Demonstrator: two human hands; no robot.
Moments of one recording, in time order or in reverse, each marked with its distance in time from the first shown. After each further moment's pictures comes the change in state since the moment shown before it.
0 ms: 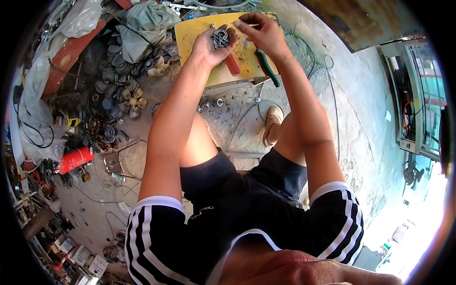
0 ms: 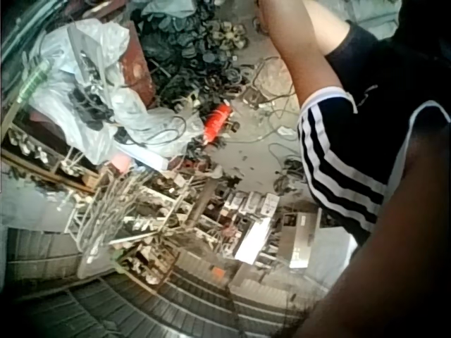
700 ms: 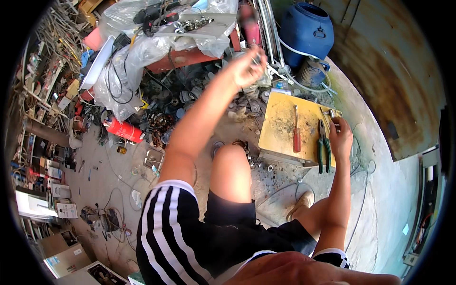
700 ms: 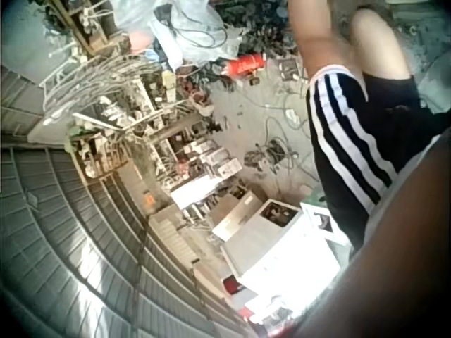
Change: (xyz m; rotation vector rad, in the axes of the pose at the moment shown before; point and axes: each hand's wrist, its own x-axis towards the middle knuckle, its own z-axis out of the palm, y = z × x) left_hand -0.103 0.192 0.077 0.190 -0.273 0.184; right_hand -0.016 -0.006 -0.040 -0.478 0.238 -0.192
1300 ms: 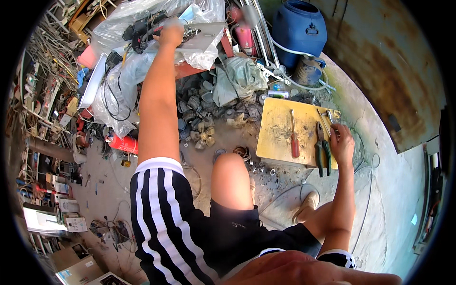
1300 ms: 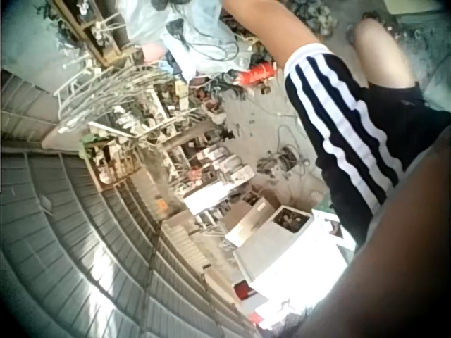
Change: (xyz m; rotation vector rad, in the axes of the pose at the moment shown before) left_hand 0.020 0.260 -0.026 2.481 1.294 0.486; right_hand -0.003 0.020 -0.010 -0.030 -0.038 -0.058
